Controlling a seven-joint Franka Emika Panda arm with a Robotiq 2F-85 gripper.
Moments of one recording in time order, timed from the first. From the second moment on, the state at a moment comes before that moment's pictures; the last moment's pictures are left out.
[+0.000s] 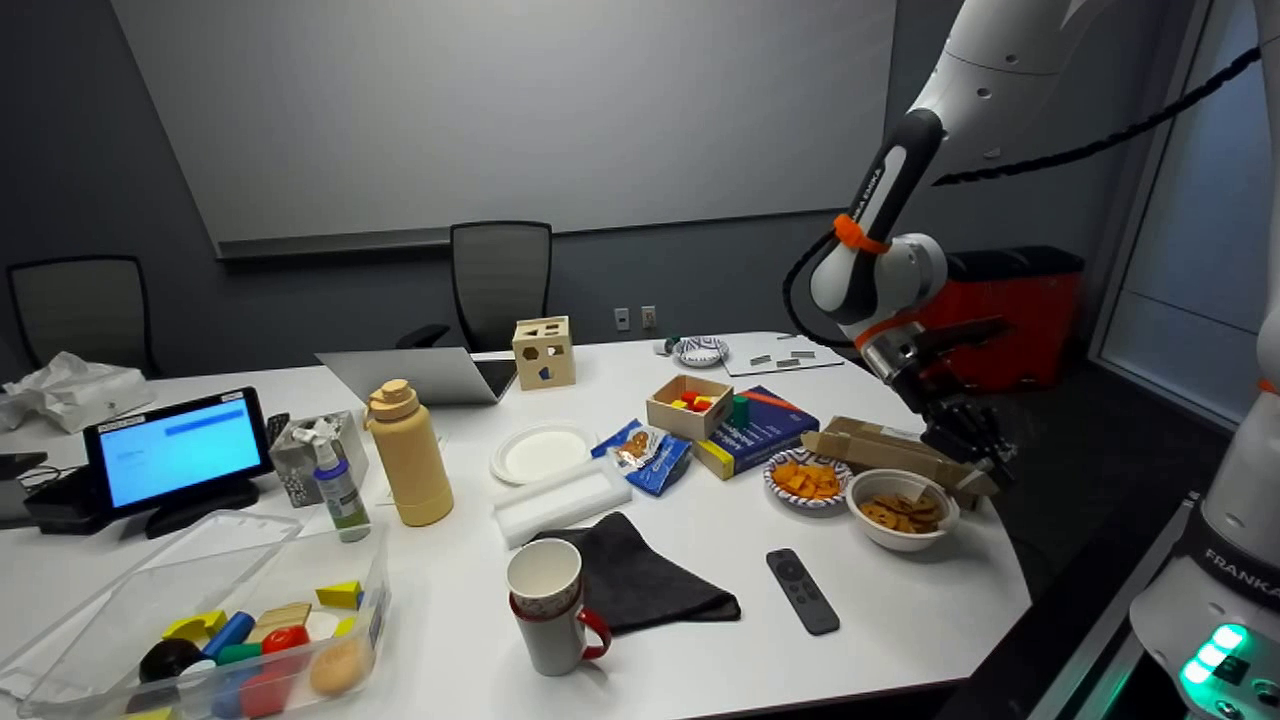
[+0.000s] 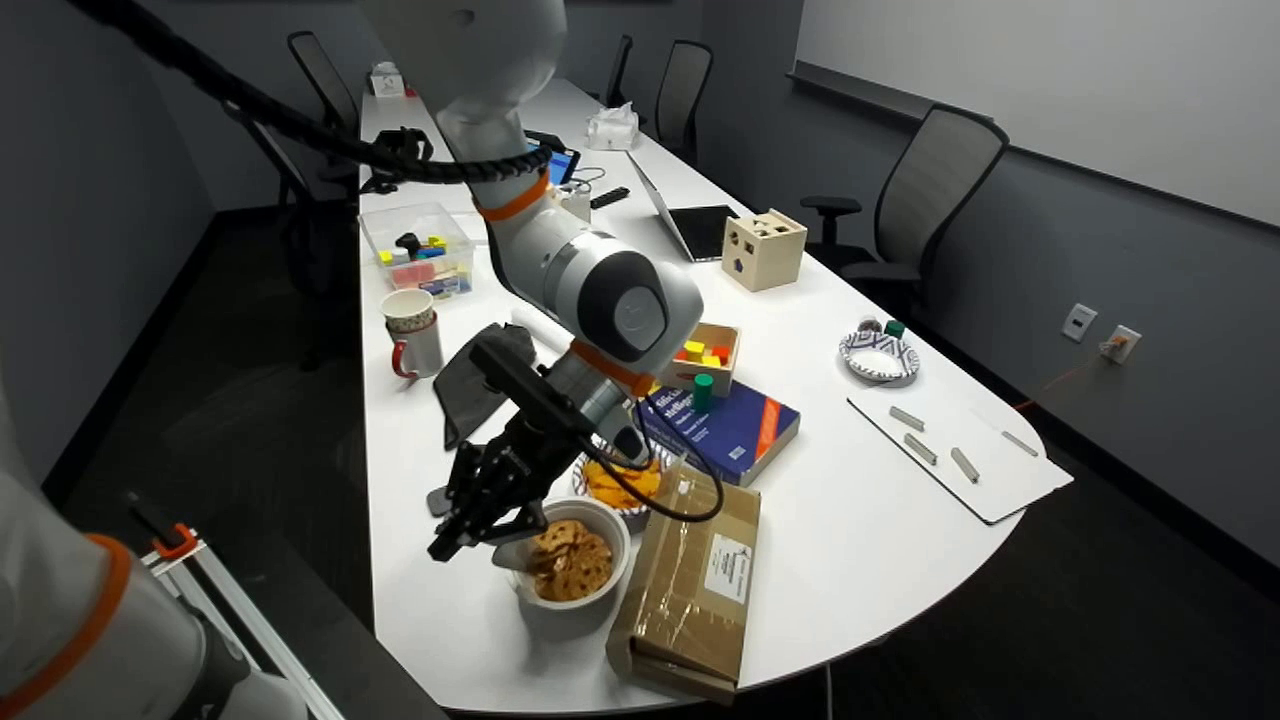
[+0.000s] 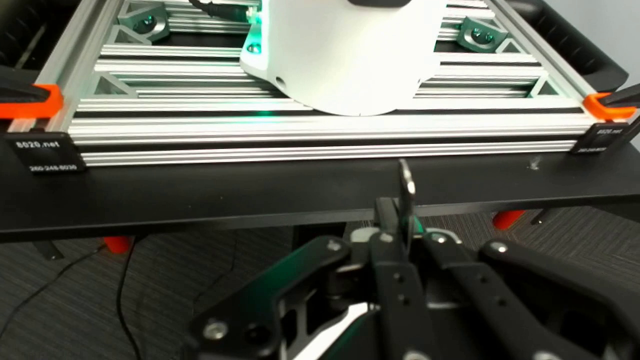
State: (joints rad) arm -0.10 0.35 -0.07 -2.41 0.04 1.73 -0.13
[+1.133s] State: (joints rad) arm -0.11 0.27 -0.07 -2.50 0.03 1.94 -0.27
